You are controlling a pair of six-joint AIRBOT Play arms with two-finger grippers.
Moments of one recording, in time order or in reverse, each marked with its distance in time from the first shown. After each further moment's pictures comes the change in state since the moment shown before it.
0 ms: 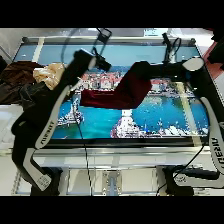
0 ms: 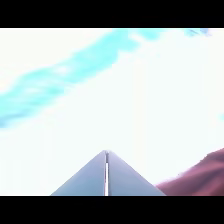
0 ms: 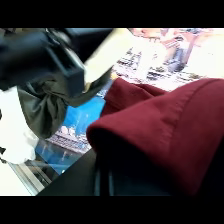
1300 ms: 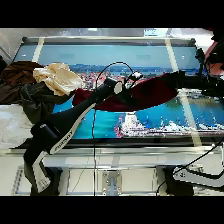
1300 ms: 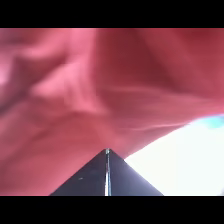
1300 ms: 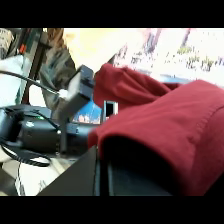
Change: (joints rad) left arm -0.254 -0.114 -0.163 -0.430 -0.075 0.175; right arm -0.504 0.064 -0.186 0.247 0.416 -0.280
